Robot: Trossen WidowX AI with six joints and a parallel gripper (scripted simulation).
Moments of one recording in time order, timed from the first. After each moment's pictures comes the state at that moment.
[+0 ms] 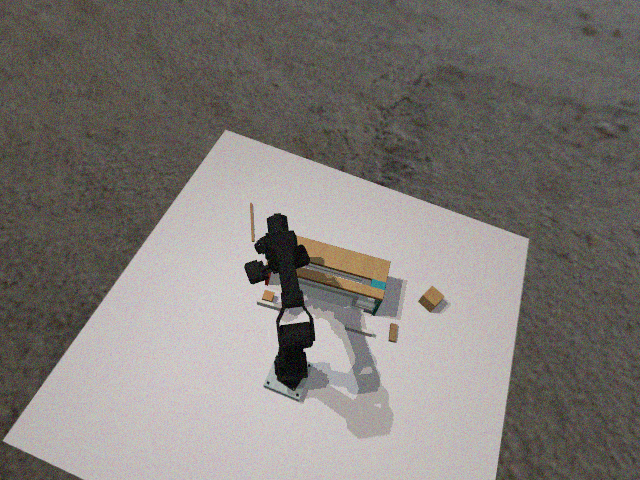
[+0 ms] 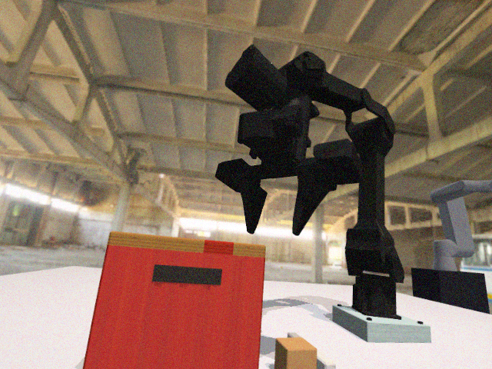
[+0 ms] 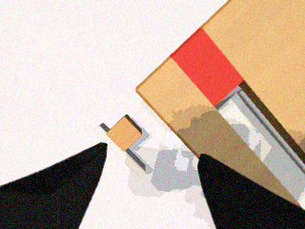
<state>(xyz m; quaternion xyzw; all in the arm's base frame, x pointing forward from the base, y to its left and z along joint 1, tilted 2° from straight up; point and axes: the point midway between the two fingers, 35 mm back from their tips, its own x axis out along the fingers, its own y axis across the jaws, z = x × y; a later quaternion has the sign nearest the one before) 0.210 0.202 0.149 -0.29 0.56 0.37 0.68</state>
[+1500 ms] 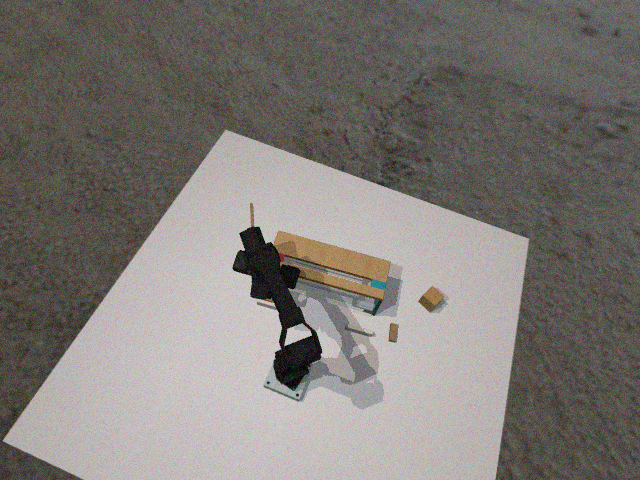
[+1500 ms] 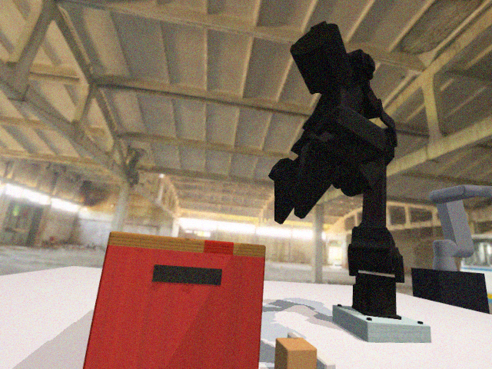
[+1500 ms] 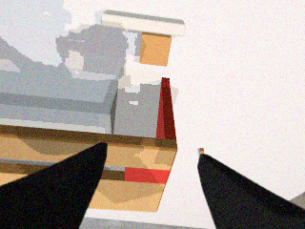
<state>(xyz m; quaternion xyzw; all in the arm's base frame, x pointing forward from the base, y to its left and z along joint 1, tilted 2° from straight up) 0.184 0.211 0.164 -0.82 -0.12 0.55 -0.06</state>
